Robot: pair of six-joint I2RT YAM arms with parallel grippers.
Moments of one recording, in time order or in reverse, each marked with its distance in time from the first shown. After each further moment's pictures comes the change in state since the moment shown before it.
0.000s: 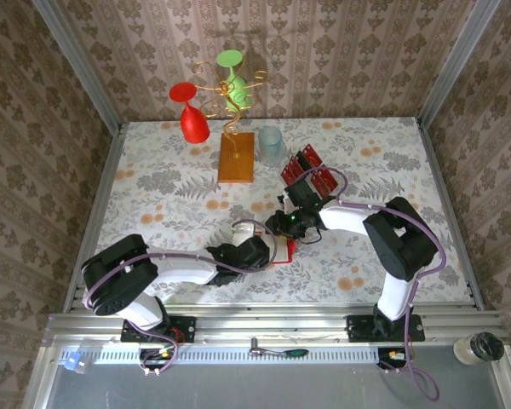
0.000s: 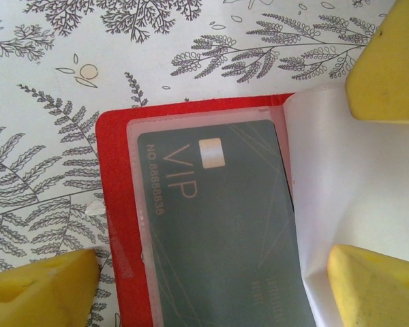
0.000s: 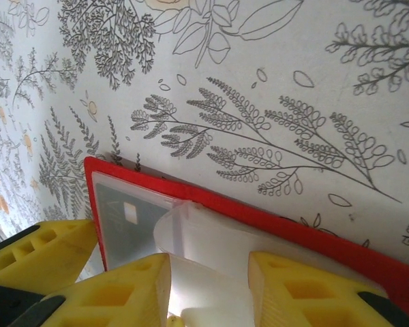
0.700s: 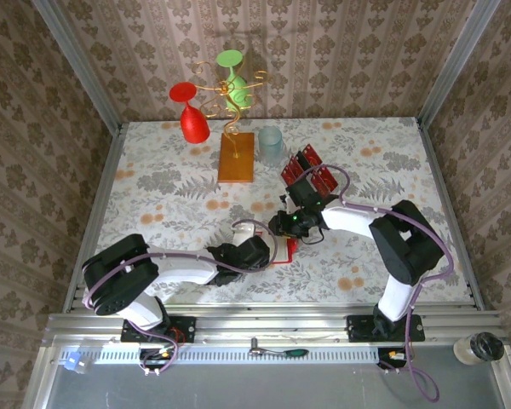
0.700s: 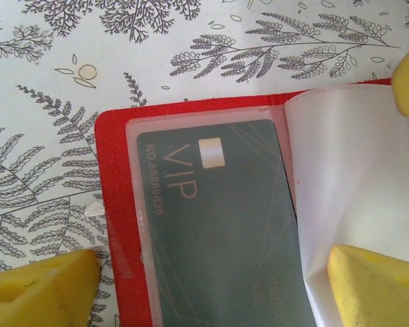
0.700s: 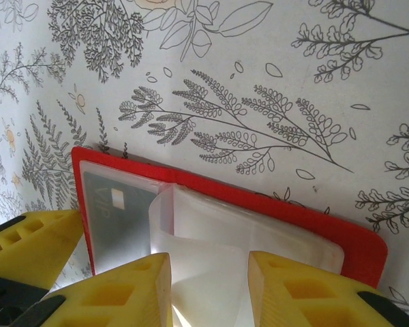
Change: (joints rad) left arm 0.000 0.007 0.003 0.001 0.000 0.006; right arm 0.002 -0.039 0.003 -0.075 0.067 -0.041
